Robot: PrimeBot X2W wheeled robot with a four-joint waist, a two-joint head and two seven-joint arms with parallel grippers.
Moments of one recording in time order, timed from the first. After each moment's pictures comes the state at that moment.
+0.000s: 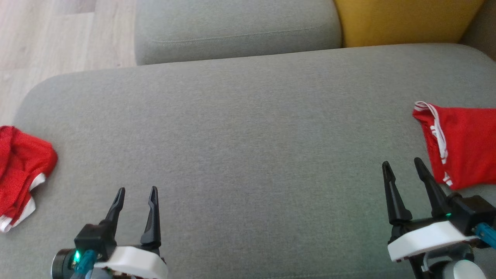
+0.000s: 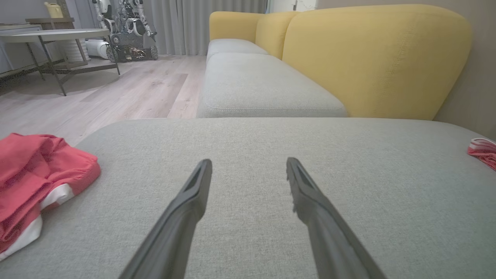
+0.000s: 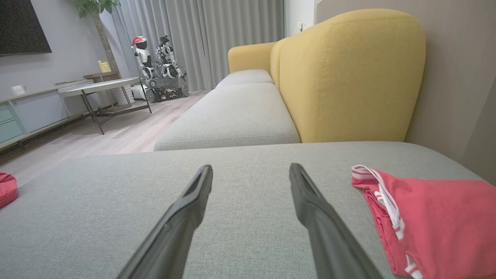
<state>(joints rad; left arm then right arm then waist) 0.12 0.28 -0.38 -0.03 -0.35 0.29 -0.21 0.11 -0.08 0.02 -0.06 0.17 0.13 -0.01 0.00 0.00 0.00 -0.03</state>
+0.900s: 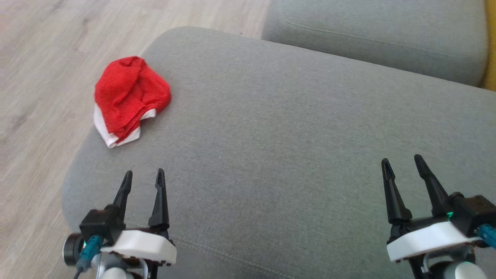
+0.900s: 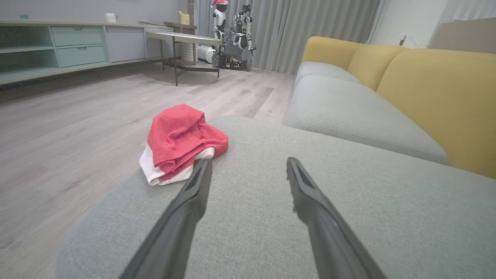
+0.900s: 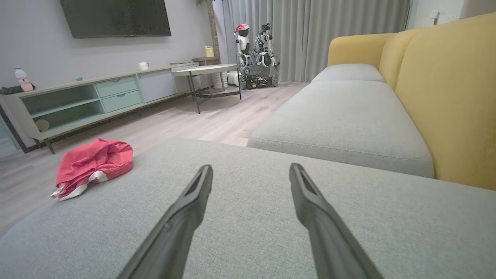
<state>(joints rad) 0.03 0.22 -0.37 0.03 -0.37 0.25 -0.25 0.13 -0.05 0.02 -0.14 0.15 0.13 0.02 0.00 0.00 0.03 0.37</state>
